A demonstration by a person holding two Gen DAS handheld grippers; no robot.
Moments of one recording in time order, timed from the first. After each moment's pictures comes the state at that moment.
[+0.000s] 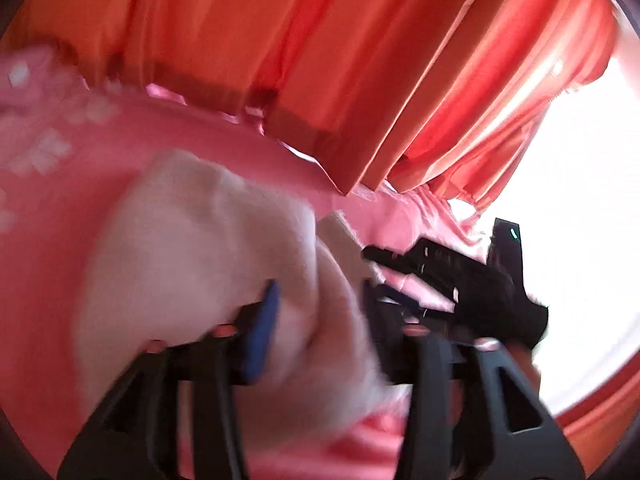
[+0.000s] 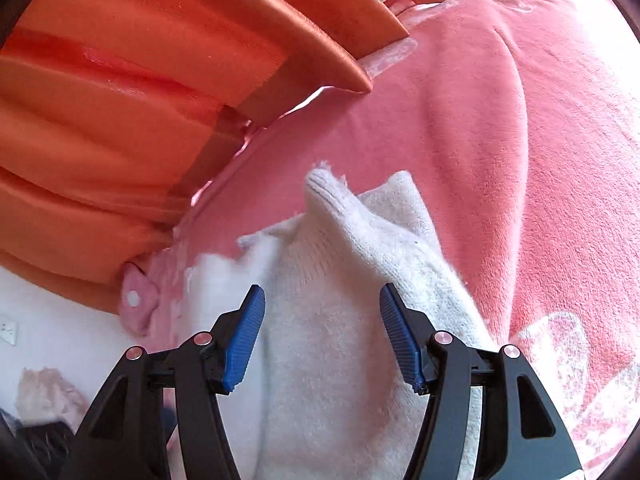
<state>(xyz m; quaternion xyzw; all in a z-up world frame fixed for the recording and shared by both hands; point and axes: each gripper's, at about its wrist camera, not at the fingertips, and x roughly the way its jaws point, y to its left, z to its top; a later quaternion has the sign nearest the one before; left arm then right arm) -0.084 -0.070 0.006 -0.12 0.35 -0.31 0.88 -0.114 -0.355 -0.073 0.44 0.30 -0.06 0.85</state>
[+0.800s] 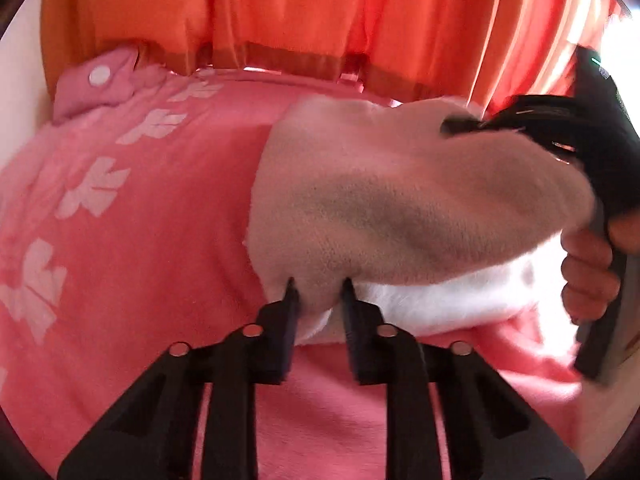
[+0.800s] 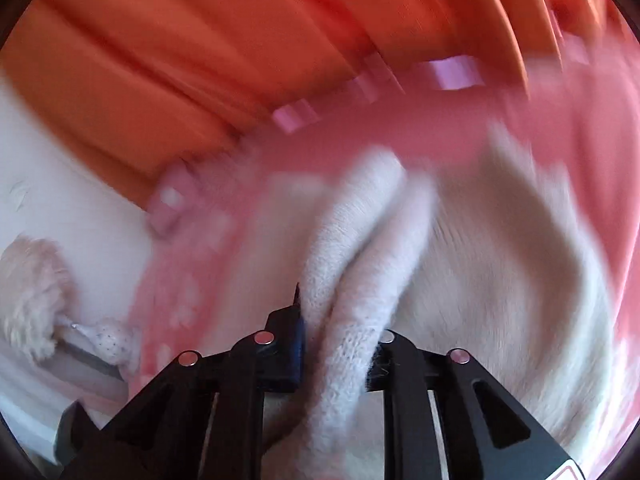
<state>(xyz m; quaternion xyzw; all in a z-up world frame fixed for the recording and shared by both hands) -0.122 -0.009 -0.049 -0.03 0.39 -0.19 0.90 -0.108 -0.246 -0.010 0.27 0.21 0.14 0.93</state>
